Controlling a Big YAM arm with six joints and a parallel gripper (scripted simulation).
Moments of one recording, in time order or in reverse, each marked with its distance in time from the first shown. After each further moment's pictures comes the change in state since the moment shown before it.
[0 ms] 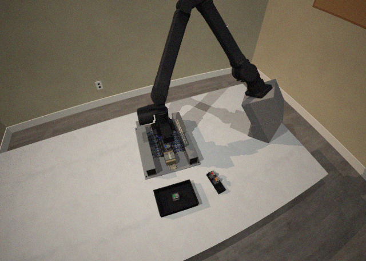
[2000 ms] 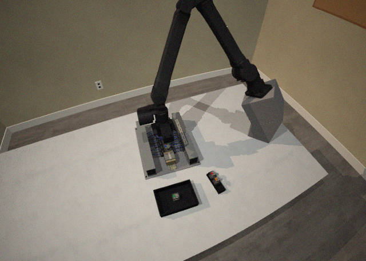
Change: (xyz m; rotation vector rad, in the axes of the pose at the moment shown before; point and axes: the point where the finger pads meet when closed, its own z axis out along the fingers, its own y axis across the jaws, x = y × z) arm 0.000 0.000 0.000 0.000 0.000 0.000
